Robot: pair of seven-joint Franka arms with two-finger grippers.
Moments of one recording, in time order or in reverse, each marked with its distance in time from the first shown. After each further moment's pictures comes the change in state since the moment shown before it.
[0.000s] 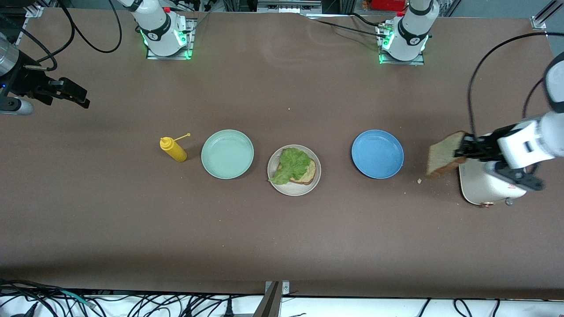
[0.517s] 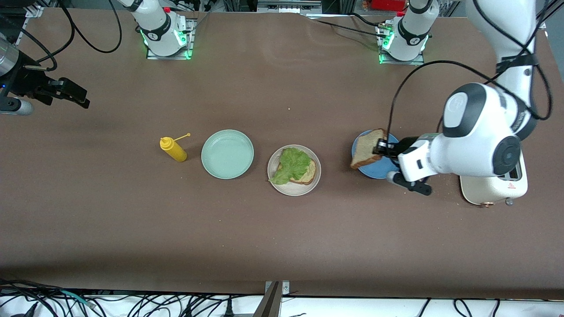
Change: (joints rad) left arm -0.197 0.139 -0.003 0.014 -0.210 0.017 -0.202; right arm 0.000 0.001 0.000 0.002 0.000 -0.001 0.000
